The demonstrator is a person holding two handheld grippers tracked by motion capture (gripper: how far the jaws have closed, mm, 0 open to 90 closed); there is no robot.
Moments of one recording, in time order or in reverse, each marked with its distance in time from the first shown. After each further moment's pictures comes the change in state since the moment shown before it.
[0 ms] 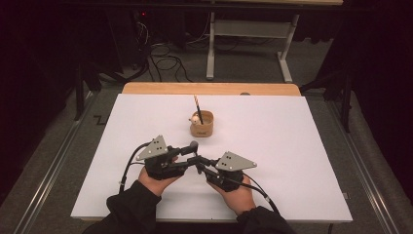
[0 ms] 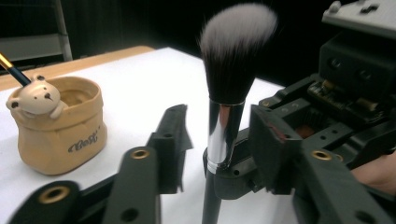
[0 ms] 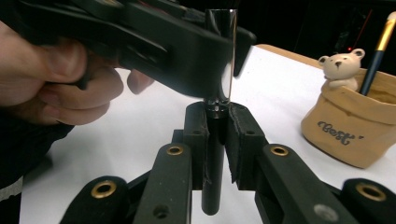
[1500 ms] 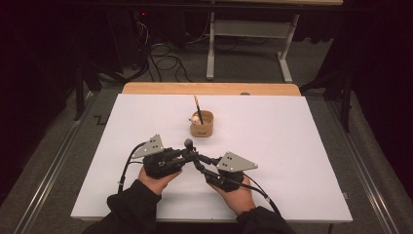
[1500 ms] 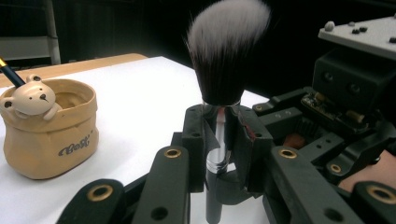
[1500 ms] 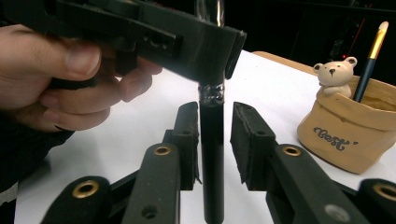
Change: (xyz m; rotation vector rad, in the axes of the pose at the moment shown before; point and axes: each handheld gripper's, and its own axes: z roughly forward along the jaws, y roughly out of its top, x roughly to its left) left arm 0.005 -0.003 -0.001 -0.032 -0.041 -0.040; right arm 0.001 0.000 -0.001 -0.024 -0.005 -0.004
